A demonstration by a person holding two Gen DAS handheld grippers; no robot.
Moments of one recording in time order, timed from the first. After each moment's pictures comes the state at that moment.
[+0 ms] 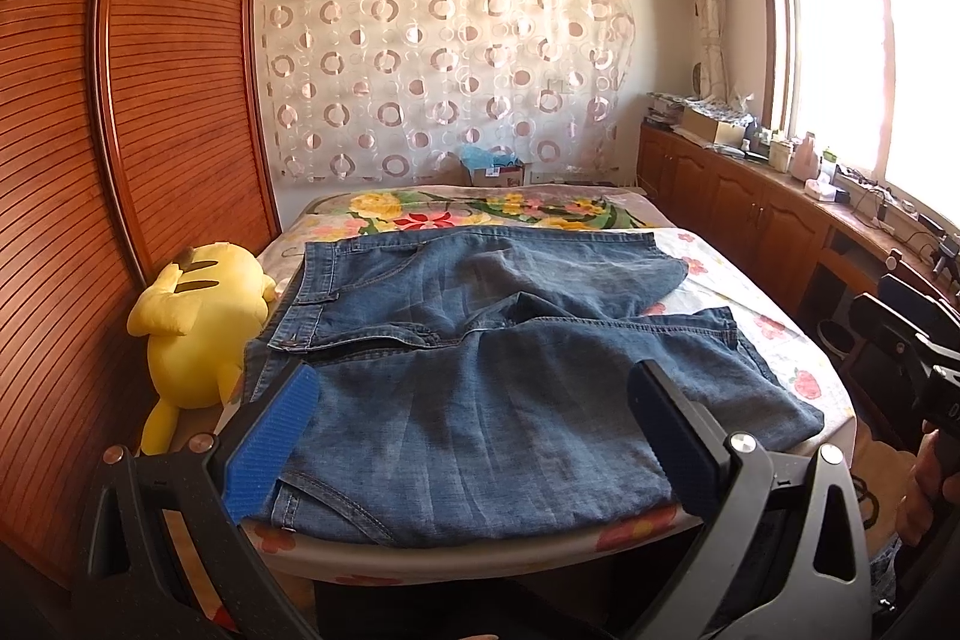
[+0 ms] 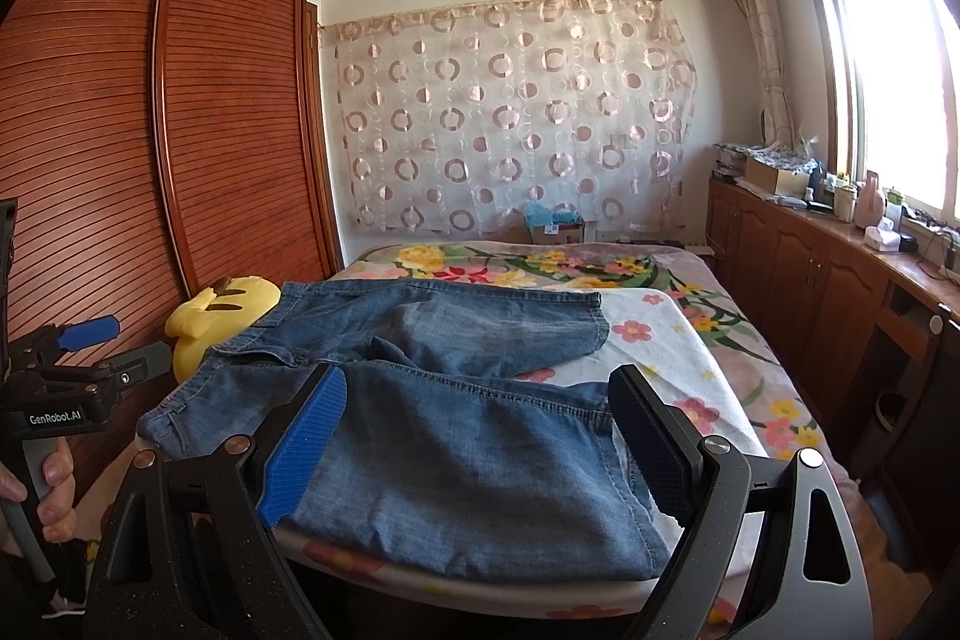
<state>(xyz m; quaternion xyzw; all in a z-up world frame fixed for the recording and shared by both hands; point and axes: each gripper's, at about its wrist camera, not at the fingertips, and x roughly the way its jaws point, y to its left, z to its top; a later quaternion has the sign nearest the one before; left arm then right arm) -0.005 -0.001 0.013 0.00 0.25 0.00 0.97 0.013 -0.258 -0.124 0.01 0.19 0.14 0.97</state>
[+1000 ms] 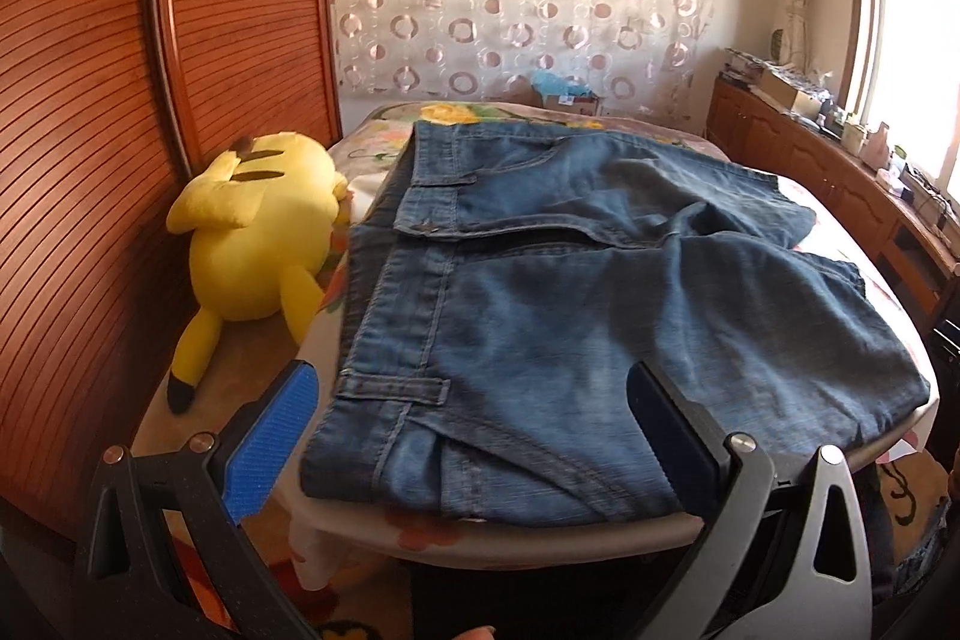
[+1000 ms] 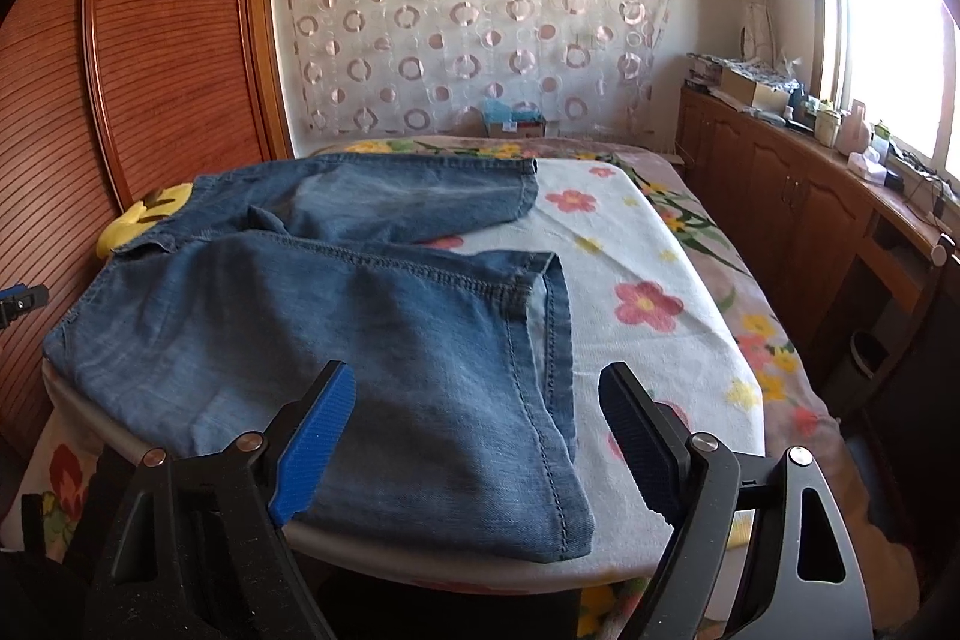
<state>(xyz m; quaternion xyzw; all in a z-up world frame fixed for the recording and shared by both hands) 0.030 0.124 -0.077 -0.04 0.34 0.06 0.94 0.062 -0.284 -0.169 -0.01 0.30 0.10 0.95</state>
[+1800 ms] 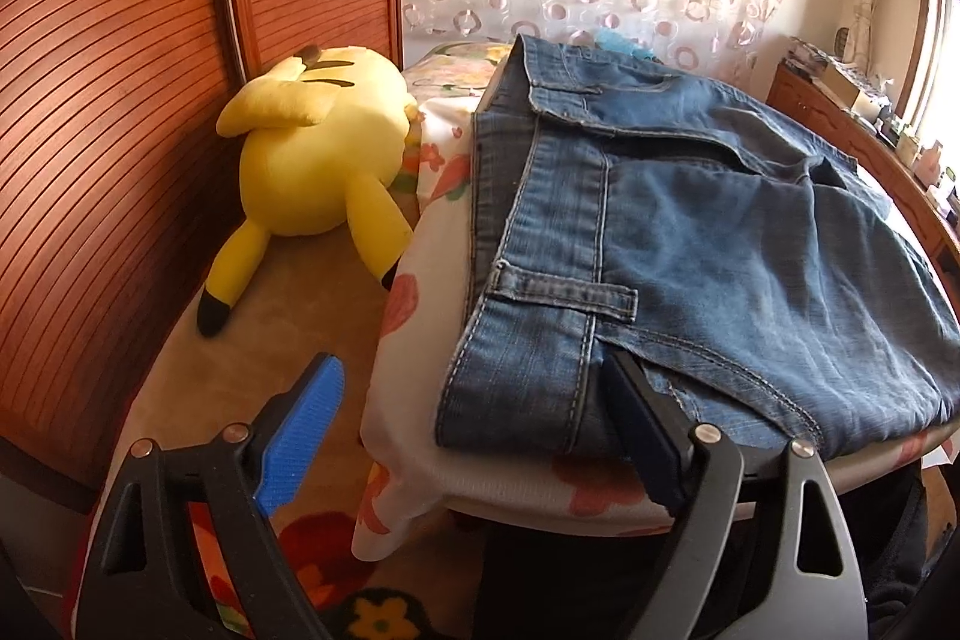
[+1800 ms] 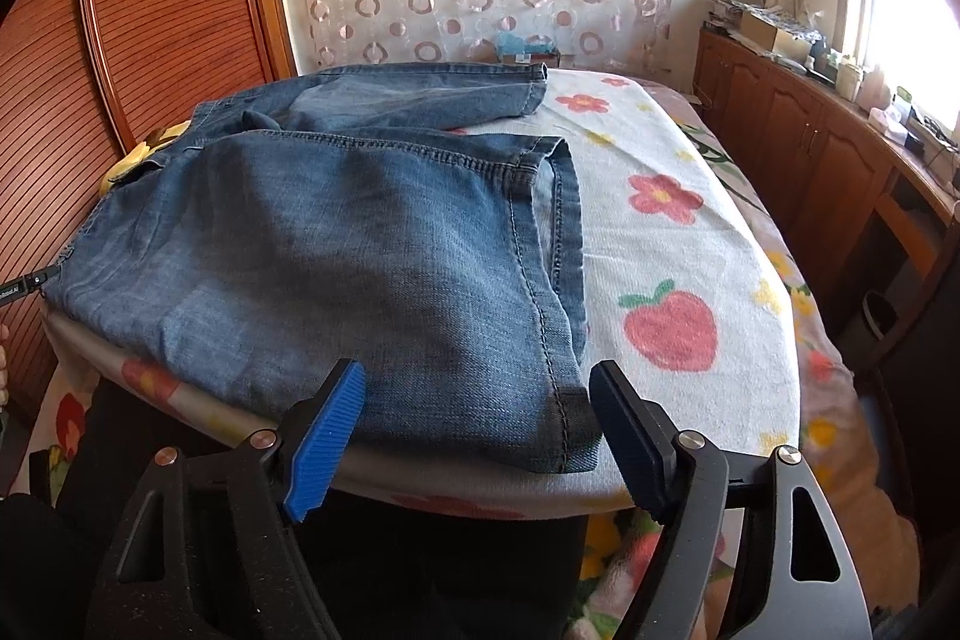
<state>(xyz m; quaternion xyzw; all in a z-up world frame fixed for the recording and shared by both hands) 0.030 0.184 -0.135 -0.08 0.39 0.11 0.91 0.021 -0.302 -0.164 -0.01 0.37 0.12 0.92</state>
